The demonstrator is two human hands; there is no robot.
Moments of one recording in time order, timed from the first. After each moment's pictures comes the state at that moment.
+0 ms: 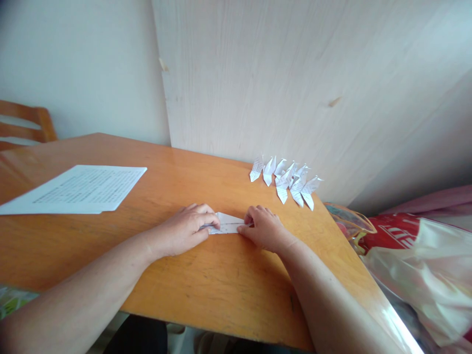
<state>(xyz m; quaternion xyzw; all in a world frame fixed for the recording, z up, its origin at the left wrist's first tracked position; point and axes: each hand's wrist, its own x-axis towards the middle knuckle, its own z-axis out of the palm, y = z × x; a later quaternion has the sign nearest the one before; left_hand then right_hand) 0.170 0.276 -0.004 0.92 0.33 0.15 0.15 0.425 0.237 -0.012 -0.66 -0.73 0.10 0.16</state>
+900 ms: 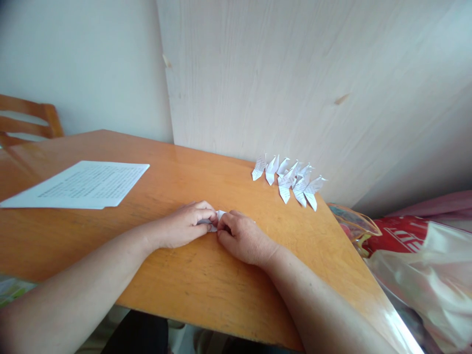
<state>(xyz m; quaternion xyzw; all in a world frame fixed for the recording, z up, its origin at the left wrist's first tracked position) 0.168 0.286 -0.005 0.91 0.31 0.15 0.23 0.371 0.220 0.000 -0.49 -0.83 0.17 0.22</state>
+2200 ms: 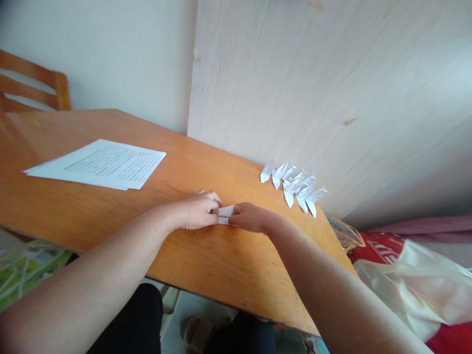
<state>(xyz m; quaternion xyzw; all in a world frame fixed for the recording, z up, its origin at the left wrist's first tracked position) 0.152 0.291 0.003 0.91 0.37 0.11 0.18 0.357 0.261 0.021 -0.59 -0.74 0.33 0.02</state>
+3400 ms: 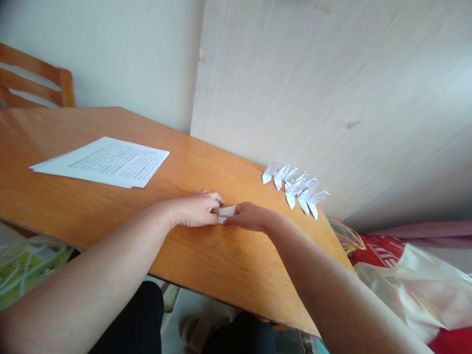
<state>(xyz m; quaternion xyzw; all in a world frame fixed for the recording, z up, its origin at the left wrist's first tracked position) 0.147 0.297 0.006 0.91 0.36 0.06 0.21 0.345 0.263 0.029 -0.63 -0.71 0.32 -0.02</state>
